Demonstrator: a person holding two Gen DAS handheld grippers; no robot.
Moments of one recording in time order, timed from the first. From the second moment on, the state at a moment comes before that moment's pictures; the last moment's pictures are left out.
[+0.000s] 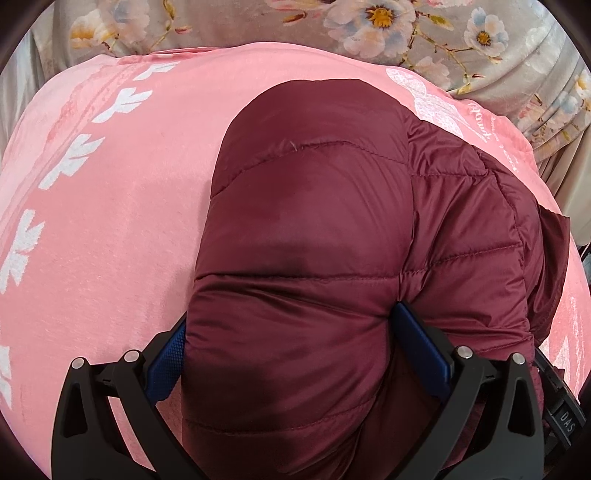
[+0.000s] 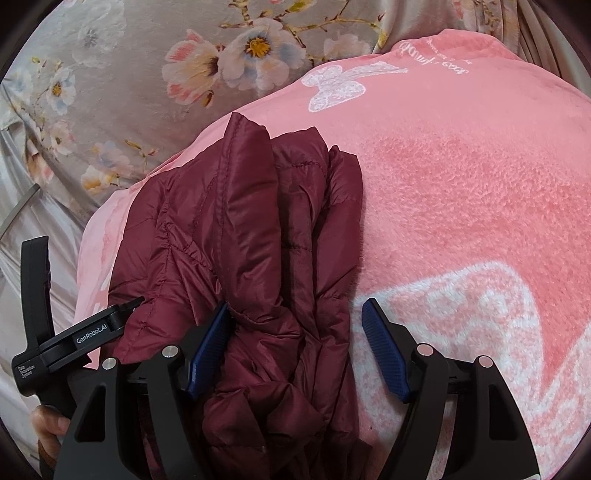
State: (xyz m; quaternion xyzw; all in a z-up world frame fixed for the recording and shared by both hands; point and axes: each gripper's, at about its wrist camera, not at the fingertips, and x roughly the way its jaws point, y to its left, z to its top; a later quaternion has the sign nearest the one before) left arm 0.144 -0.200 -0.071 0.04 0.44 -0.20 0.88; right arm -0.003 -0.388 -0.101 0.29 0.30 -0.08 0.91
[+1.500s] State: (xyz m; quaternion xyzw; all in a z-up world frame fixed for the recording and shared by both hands) left arm 0.070 -0.085 0.179 0.06 0.09 -0.33 0.94; right arm -0.008 -0.264 0.150 0.13 0.06 -0.01 0.99
